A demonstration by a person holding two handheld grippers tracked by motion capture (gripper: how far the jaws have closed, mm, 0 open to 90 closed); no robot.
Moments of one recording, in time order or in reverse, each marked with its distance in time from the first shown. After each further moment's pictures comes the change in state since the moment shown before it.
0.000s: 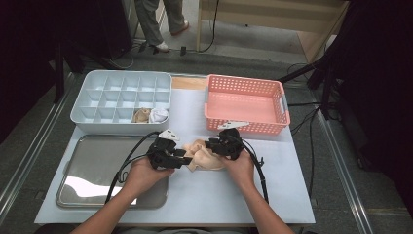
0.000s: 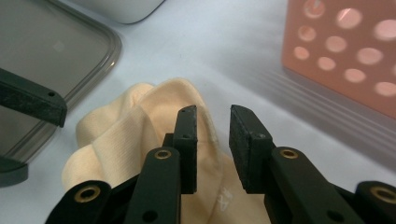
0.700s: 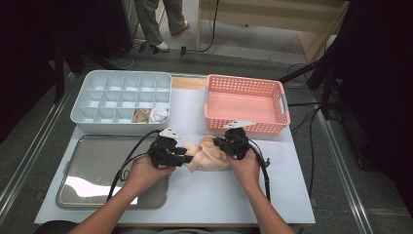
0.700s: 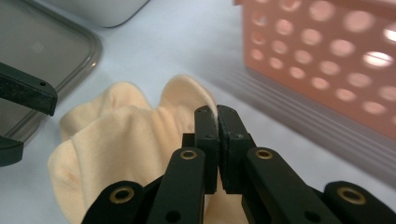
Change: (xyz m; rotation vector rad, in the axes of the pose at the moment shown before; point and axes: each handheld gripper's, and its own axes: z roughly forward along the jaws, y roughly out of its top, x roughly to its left) left arm 0.003 0.006 0.003 -0.011 -0.004 0.001; right arm -0.007 0.000 -0.019 -0.012 -0.069 -0.008
